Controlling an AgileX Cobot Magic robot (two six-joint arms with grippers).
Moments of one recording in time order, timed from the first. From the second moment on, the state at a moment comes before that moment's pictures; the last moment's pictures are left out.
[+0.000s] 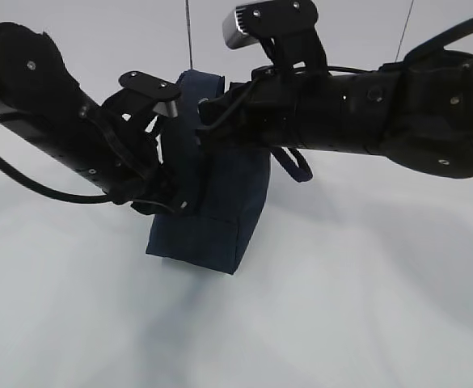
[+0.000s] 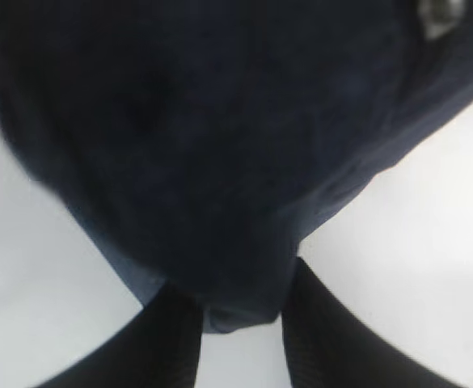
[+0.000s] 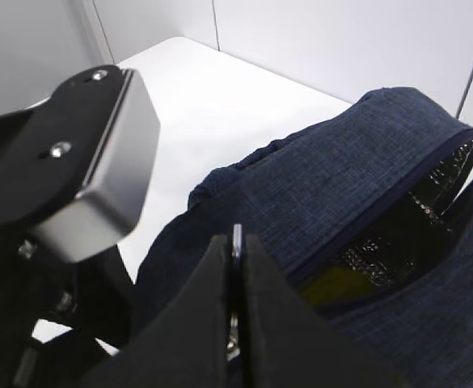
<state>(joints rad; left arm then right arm) -0.55 1.75 -1.14 -0.36 0.52 0.41 0.58 1.69 -1.07 -0.72 -0.24 0.70</state>
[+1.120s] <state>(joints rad) -0.55 1.65 -0.99 -0.39 0.41 0.42 0.58 1.74 -1.27 -0.70 -0.03 0.69</state>
